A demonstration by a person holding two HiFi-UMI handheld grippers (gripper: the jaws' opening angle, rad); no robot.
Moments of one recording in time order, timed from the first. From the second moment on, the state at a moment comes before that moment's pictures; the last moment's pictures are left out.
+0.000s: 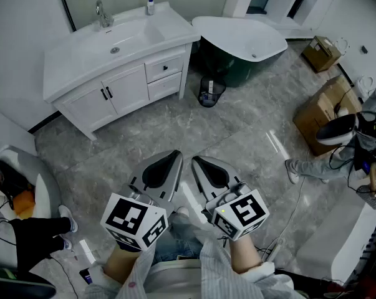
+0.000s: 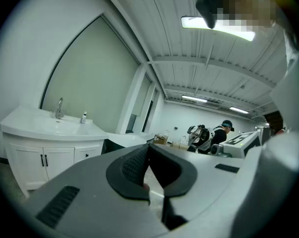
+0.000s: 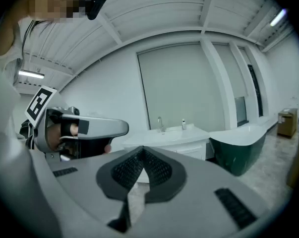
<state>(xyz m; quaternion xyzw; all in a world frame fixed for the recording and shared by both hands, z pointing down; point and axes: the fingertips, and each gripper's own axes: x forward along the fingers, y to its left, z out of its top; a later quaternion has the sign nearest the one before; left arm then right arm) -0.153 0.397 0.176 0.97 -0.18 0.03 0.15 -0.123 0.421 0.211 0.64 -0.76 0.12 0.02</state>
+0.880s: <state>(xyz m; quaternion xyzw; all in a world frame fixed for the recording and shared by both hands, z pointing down) -0.136 0.388 0.190 0.97 -0.20 0.04 0.15 -0.105 0.411 0.220 0.62 -0.78 0.11 0.02</state>
